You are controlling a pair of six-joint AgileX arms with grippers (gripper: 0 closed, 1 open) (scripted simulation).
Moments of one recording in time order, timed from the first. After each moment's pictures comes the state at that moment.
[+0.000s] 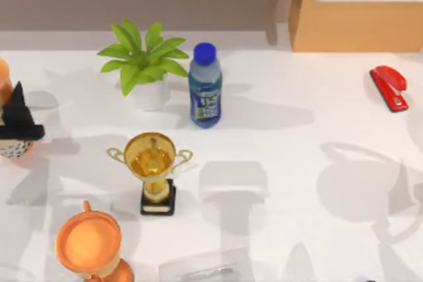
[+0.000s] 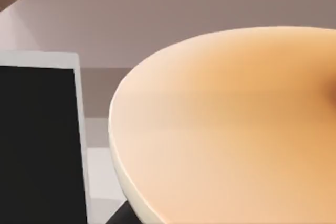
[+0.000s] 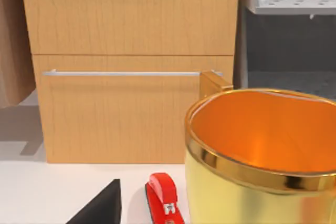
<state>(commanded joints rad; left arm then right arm) 0.10 1.74 0.22 1.41 0.13 0.02 0.00 0.00 0.00 0.00 0.00 0.00</state>
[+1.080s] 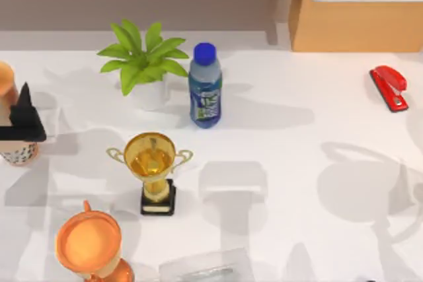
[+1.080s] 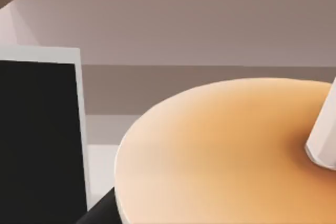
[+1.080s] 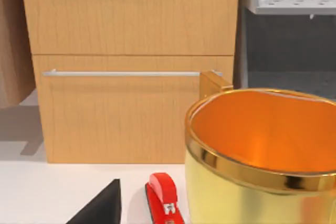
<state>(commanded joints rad) 0.10 1.74 0.22 1.41 0.13 0.02 0.00 0.00 0.00 0.00 0.00 0.00</state>
